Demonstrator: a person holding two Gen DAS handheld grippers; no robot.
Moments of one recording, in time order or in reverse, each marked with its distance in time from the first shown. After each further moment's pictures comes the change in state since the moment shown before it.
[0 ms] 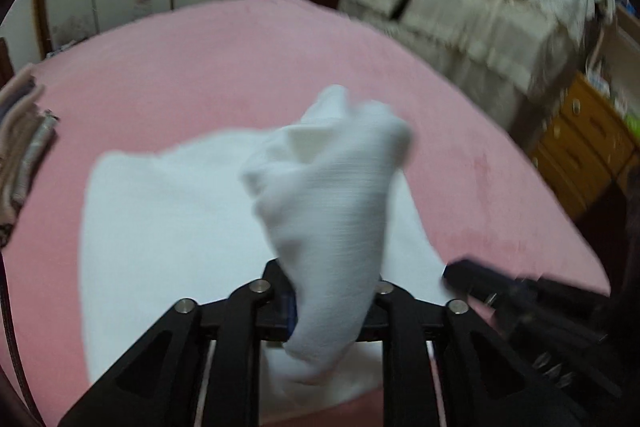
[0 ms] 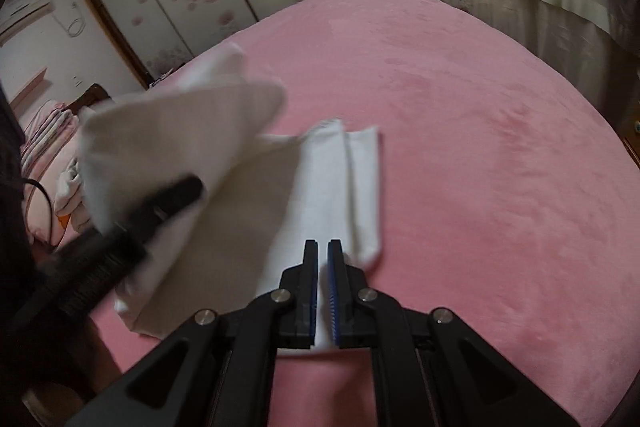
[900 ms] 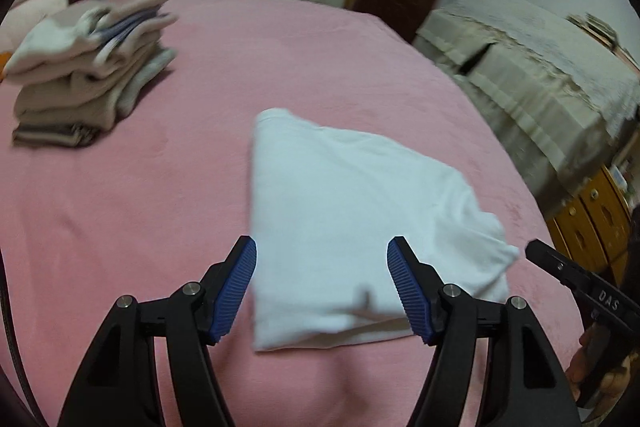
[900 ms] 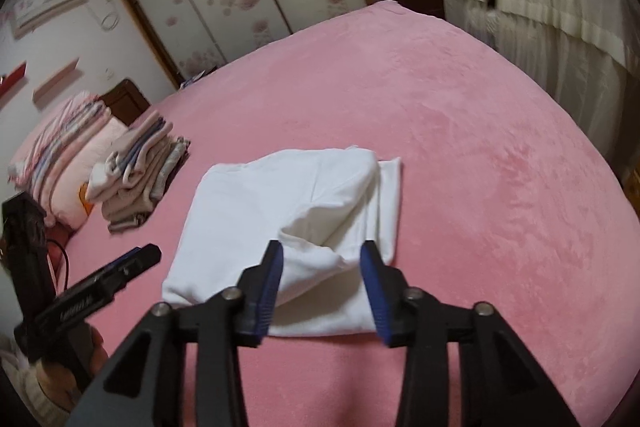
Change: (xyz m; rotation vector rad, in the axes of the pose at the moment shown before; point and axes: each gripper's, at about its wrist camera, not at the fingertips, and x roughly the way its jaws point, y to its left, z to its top) left arm -0.089 0.133 -0.043 -0.352 -0.084 0.068; right arm -0.034 0.026 0.009 -0.130 -0.031 0.094
